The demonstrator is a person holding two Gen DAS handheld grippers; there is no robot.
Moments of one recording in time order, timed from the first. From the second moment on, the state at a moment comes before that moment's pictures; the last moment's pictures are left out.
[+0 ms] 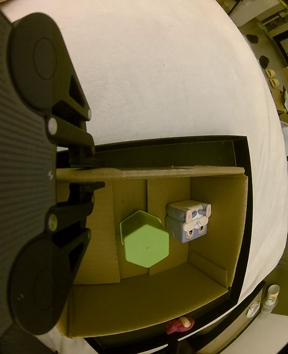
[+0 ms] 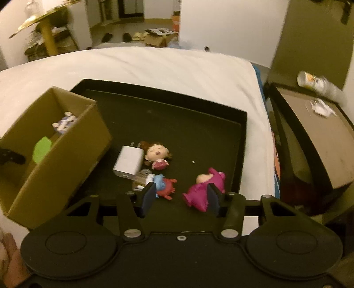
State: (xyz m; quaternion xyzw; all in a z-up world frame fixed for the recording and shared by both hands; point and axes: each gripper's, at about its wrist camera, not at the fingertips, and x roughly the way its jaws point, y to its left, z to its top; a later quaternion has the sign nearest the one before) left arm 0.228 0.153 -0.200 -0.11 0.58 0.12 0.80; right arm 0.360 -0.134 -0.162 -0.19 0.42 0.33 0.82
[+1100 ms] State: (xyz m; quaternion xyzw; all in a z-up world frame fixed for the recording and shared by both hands) left arm 0.224 0.163 -0.201 -0.12 0.58 0.12 0.80; right arm 0.412 -0.128 -0.223 -0.09 0.50 0.17 0.84
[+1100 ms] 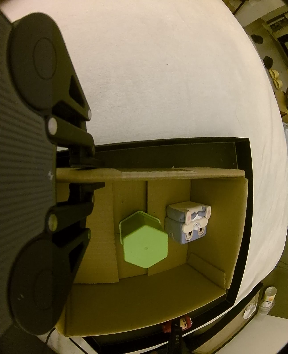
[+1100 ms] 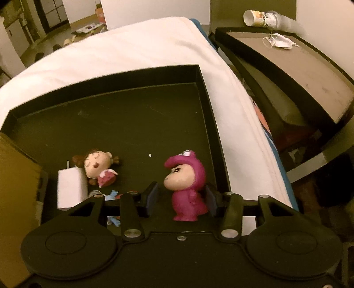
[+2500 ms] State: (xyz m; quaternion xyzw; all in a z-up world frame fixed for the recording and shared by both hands) left arm 0.222 0.163 -0.197 -0.12 0.58 0.11 0.80; right arm 0.327 -0.058 -0.115 -0.13 0.37 0.34 0.85
